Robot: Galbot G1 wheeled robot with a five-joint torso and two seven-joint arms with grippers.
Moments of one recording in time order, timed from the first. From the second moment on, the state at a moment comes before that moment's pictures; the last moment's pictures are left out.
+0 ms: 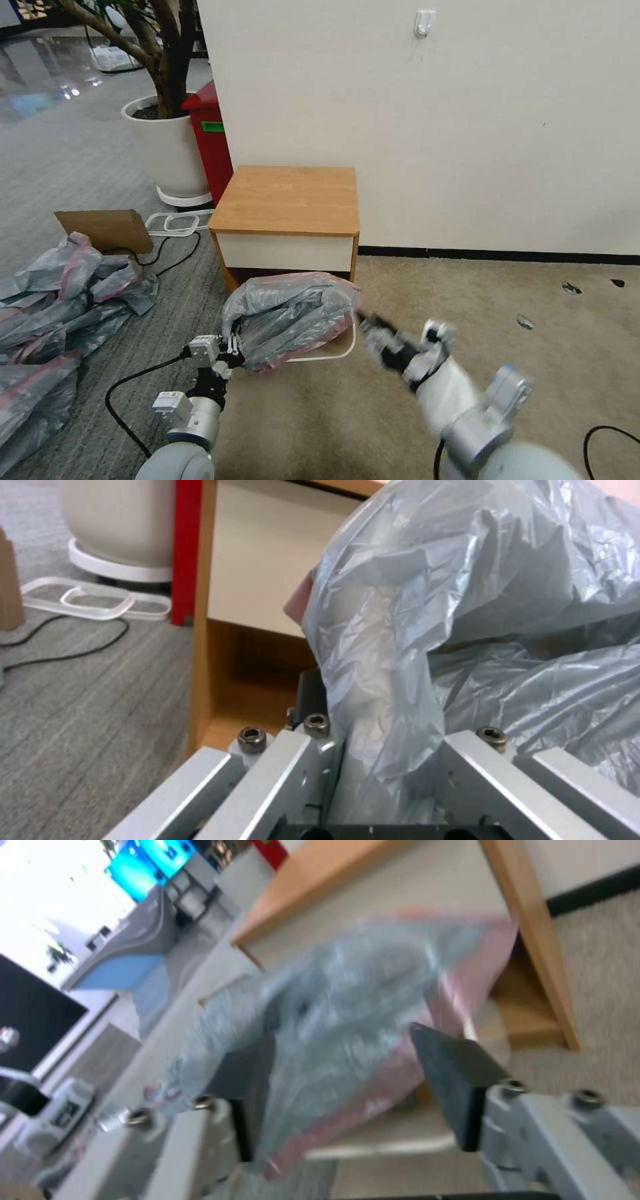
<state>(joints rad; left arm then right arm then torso) 1.66 -1.40 -0.51 -2.07 -0.37 -0.02 0.01 -1.61 1.01 0.10 2.49 0.91 -0.24 0.41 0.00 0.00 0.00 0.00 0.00</state>
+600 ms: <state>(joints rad) 1.66 -1.40 -0.49 -2.08 -0.37 -0.03 0.03 -1.51 1.07 0.00 2.35 0.92 -0.25 0.43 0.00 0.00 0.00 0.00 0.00</state>
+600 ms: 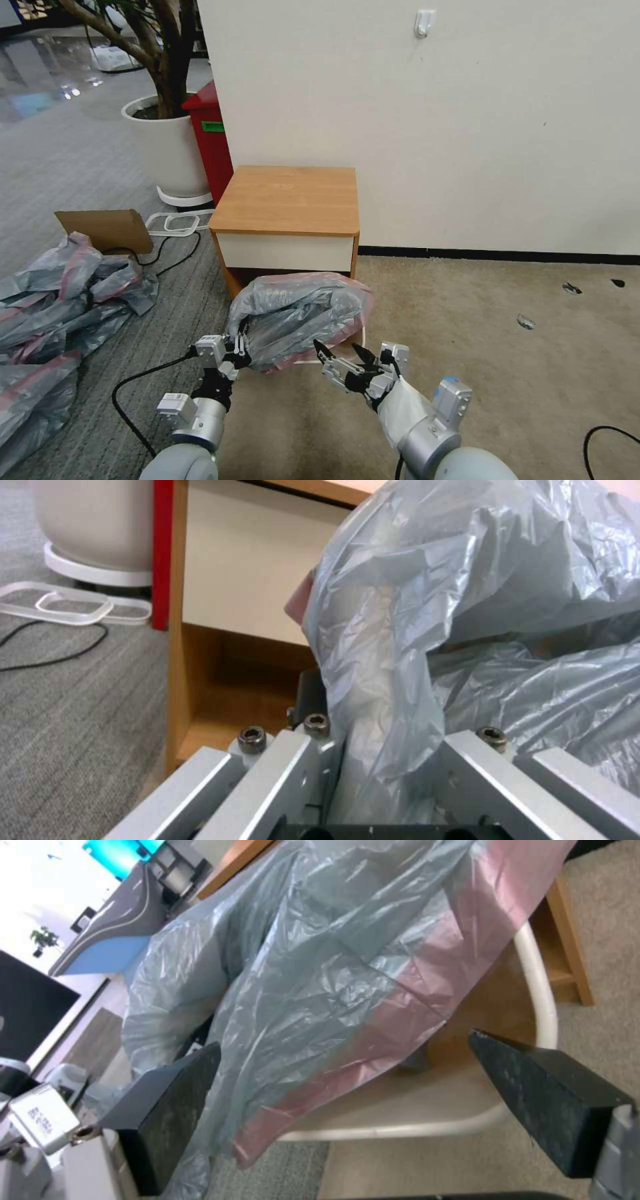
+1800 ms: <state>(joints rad) 1.68 -1.41 -0.48 -2.10 -0.36 -0.04 0.05 -1.45 1.19 -0.03 2.24 0.92 -0.20 0.38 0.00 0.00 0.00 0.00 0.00</state>
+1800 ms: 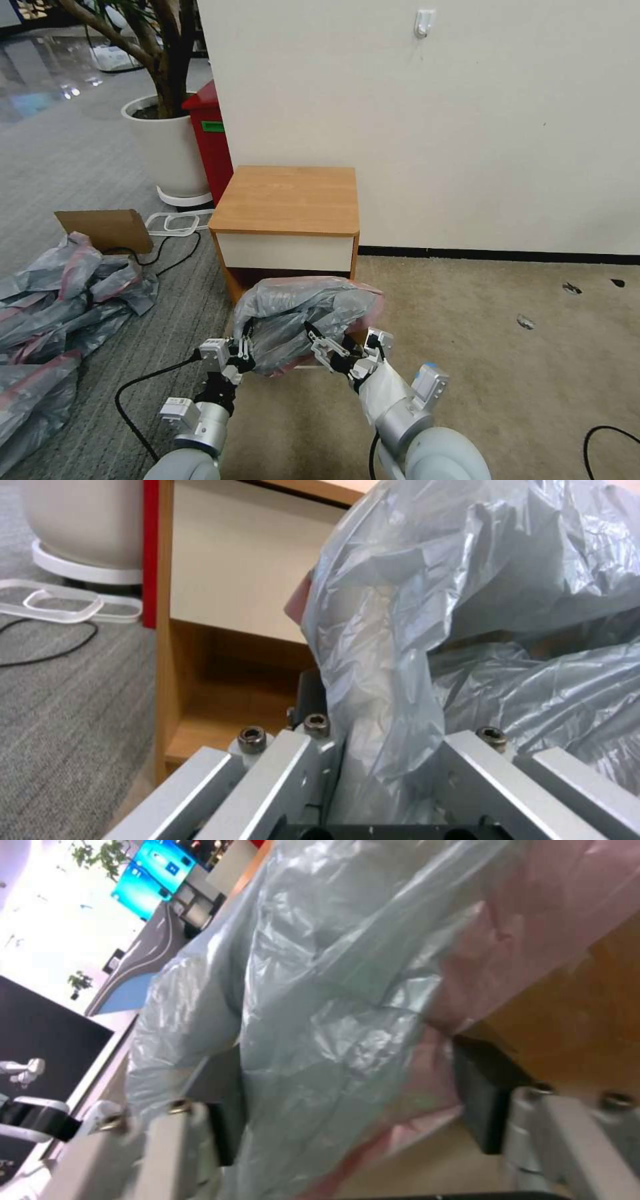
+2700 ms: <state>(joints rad) 1.65 -1.42 -0.52 -2.08 -0.40 -0.01 0.00 -1.51 1.16 0.00 2.27 0.85 -0.18 0.37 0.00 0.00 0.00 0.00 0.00</state>
